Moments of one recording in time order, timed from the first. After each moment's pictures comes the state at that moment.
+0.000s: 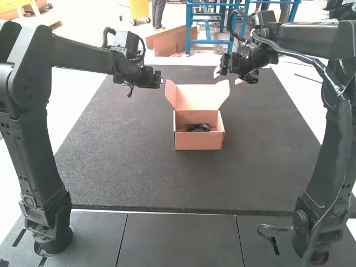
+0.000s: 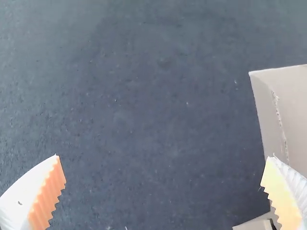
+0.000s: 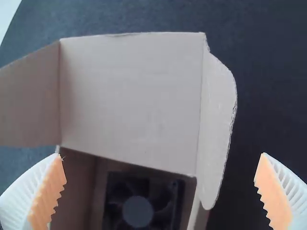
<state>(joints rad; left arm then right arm) -0.28 1.78 1.33 -0.15 -0.01 -0.10 0.25 1.81 1.59 -0.62 -0.31 0.17</state>
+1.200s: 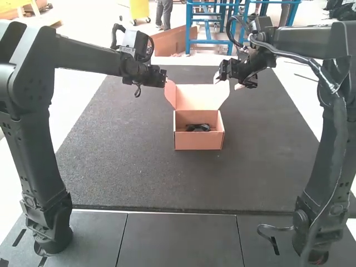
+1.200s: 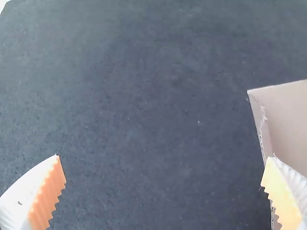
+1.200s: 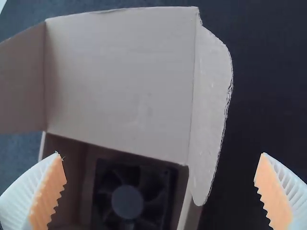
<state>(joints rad) -0.34 1.78 1.33 -0.09 -0.19 -0.08 0.25 1.85 1.59 -0.65 -0.31 0.14</state>
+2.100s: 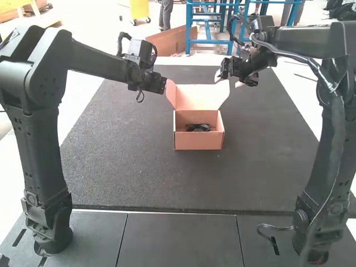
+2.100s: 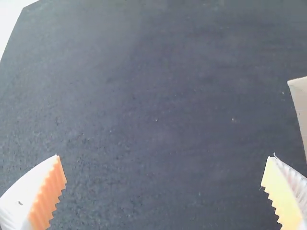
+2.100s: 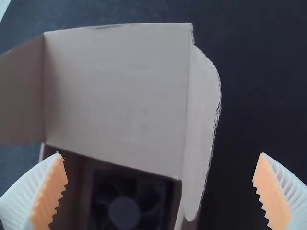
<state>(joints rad) -0.35 1.86 1.33 -0.02 -0.26 0.01 0.24 1.87 1.61 -0.62 -0.32 0.14</state>
